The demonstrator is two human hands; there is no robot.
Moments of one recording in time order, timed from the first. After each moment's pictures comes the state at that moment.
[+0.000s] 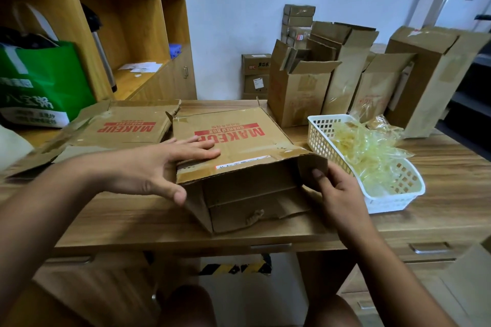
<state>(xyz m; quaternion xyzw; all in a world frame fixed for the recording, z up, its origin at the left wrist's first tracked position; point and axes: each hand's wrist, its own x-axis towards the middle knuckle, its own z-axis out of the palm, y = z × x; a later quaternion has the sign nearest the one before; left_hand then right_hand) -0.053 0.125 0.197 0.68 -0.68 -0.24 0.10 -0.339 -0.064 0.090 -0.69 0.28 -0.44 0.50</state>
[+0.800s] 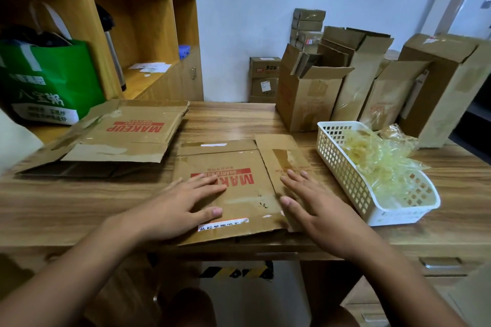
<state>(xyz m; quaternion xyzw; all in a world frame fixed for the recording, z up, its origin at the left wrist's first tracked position) -0.064 0.117 0.096 0.77 -0.61 -0.14 0.06 -0.329 -0.052 0.106 -0.93 0.27 -0.10 0.22</state>
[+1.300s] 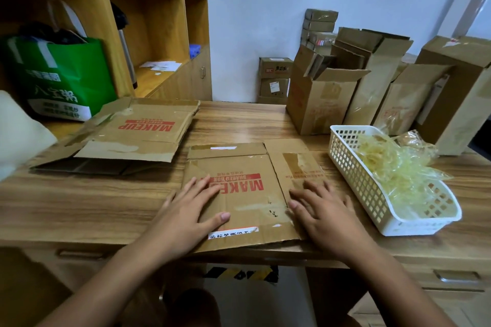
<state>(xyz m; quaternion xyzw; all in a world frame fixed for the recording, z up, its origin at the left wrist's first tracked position) -0.081 0.130 0.065 0.84 -0.51 -0.08 0.17 -0.310 -0.066 0.076 -0.92 0.36 -0.08 0.16</state>
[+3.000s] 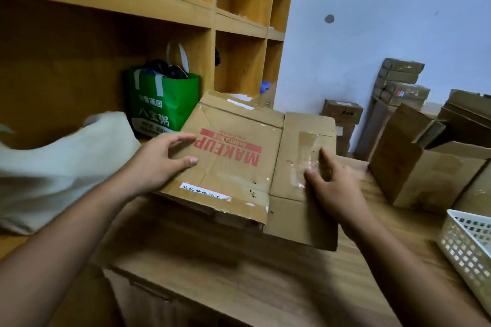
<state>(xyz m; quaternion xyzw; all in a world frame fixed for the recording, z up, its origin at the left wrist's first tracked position) 0.109 0.215 0.185 0.84 -0.34 0.03 0.42 -0.093 -0.058 0.167 -0.84 0.30 -0.27 0.37</state>
